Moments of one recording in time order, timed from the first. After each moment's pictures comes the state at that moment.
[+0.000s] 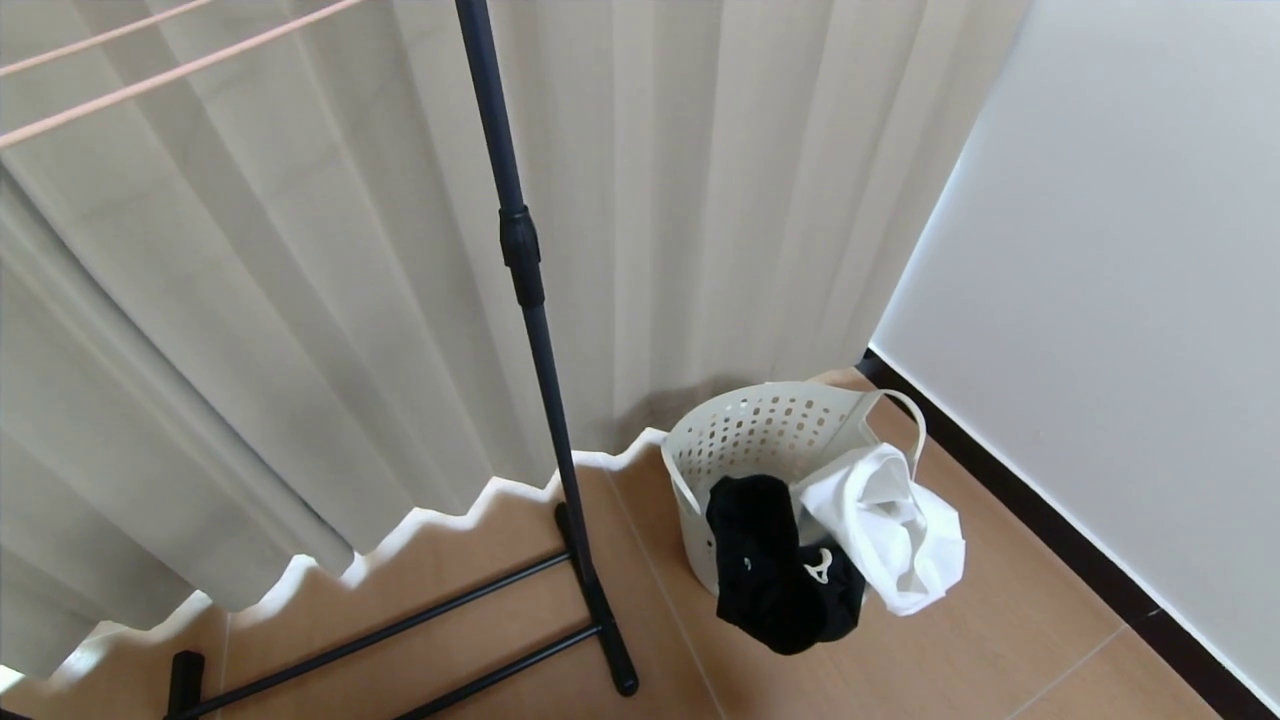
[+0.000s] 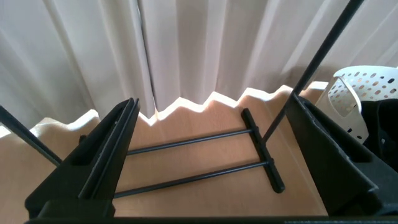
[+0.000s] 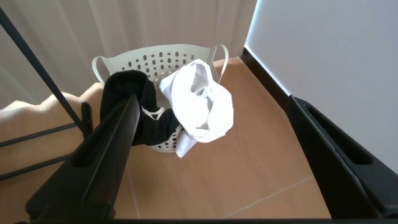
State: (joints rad) left arm 0.00 0.01 -0.01 0.03 0.18 -0.08; right arm 0.00 0.00 0.00 -0.01 0.01 0.00
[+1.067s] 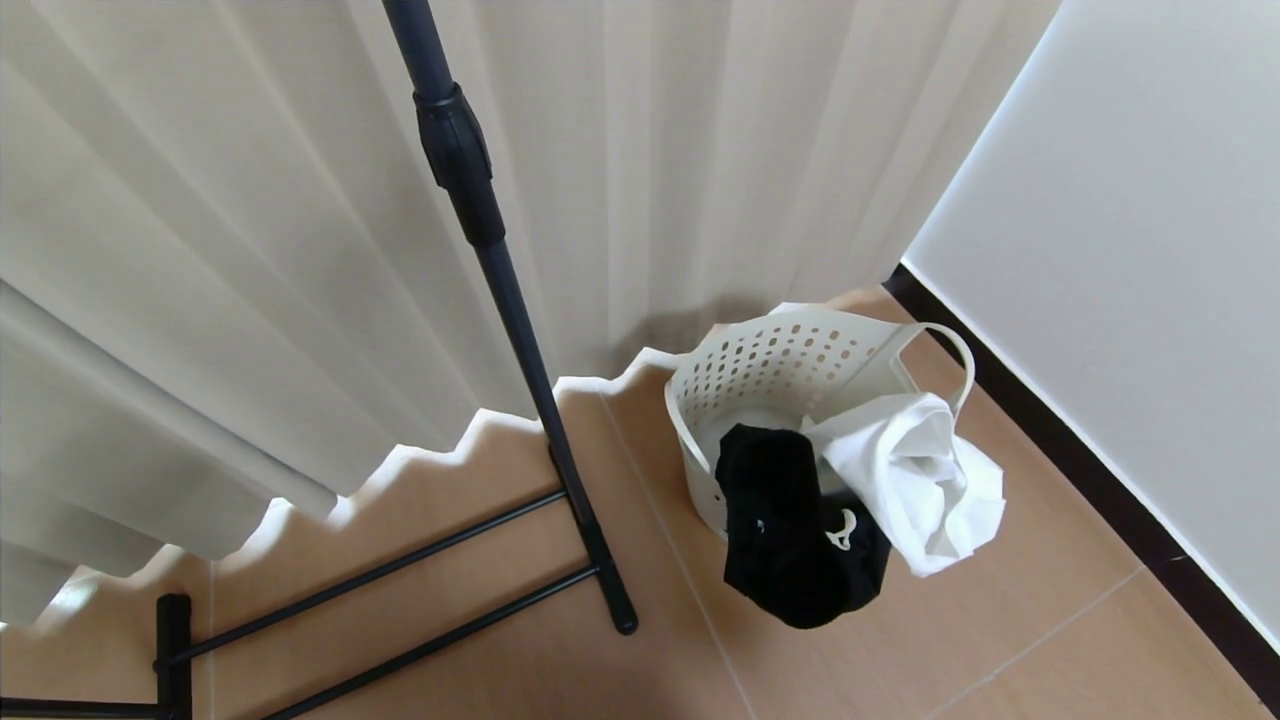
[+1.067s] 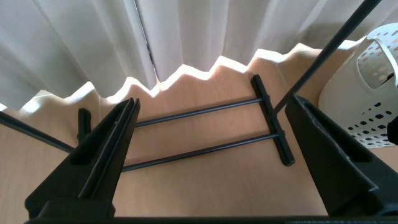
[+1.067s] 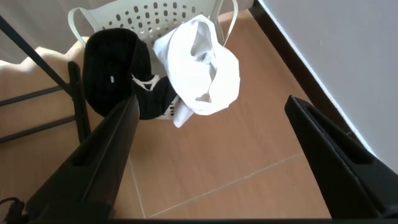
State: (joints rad) left arm 0.00 0.01 -0.01 0.02 0.18 -0.08; right arm -0.01 0.01 0.00 0.01 0.00 -0.02
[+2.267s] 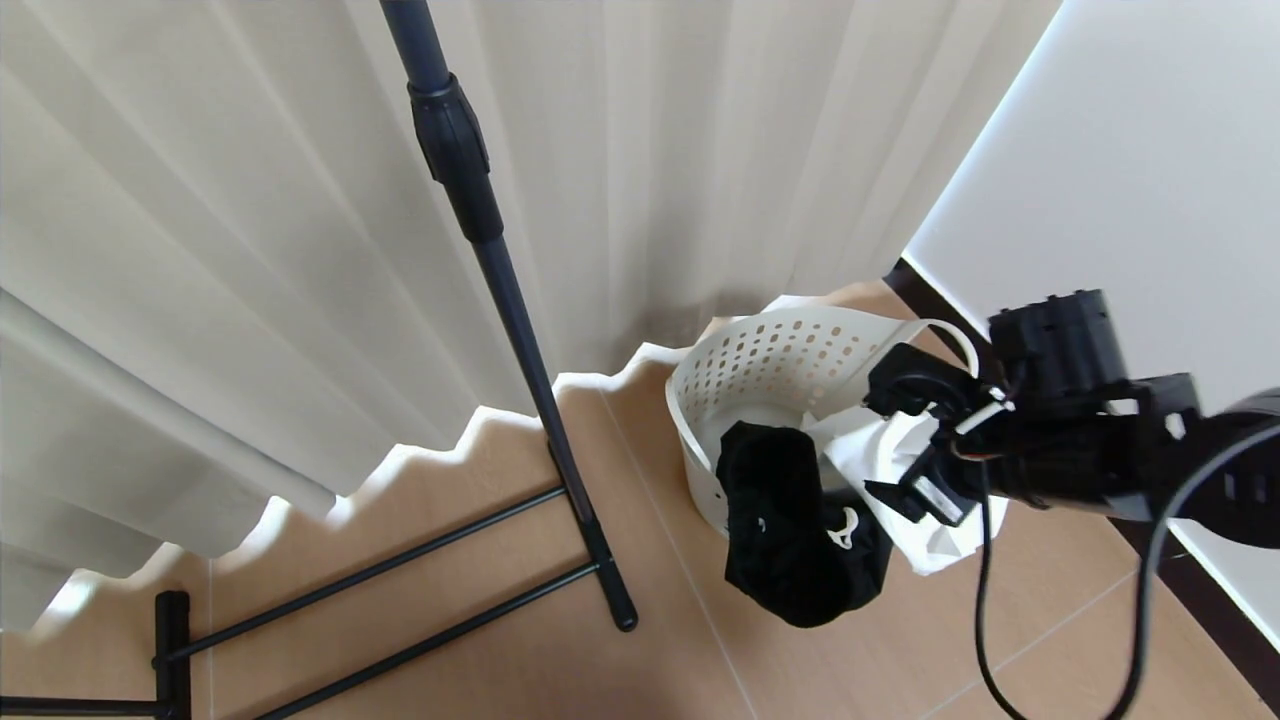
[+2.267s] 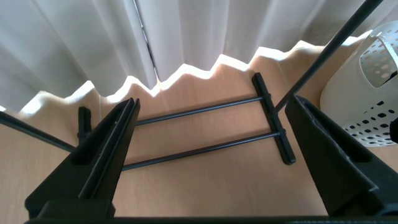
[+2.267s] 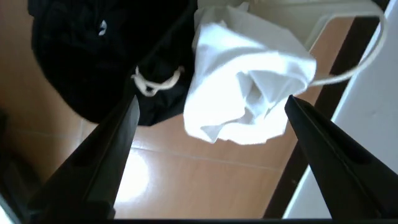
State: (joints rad) left arm 0.00 0.01 -0.01 0.02 0.19 -0.08; right arm 0.38 1.74 -0.97 -0.07 -0.26 -0.51
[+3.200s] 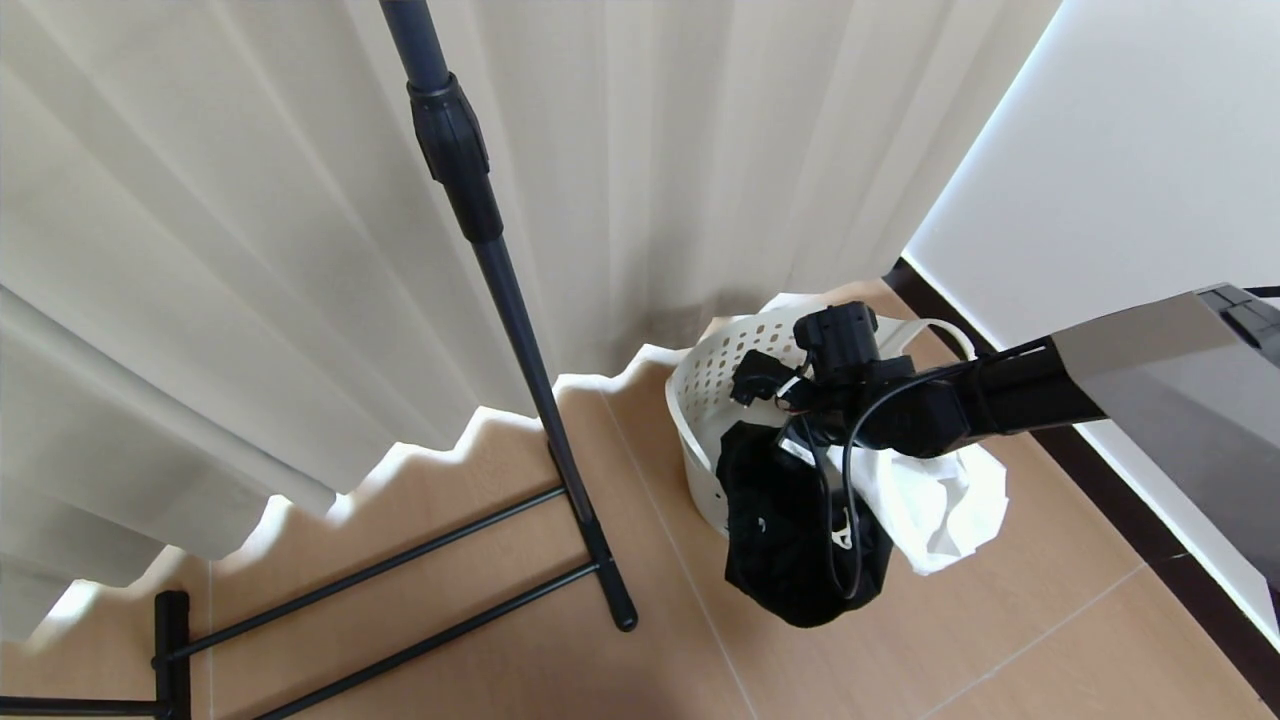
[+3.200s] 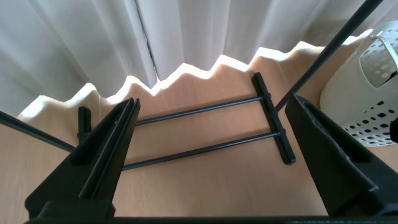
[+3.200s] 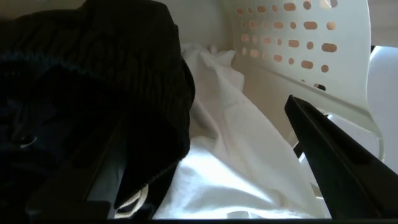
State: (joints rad) left arm 0.00 0.01 -0.01 0.02 0.19 -0.08; right arm 0.41 2.26 -1.51 -0.08 -0.34 -0.70
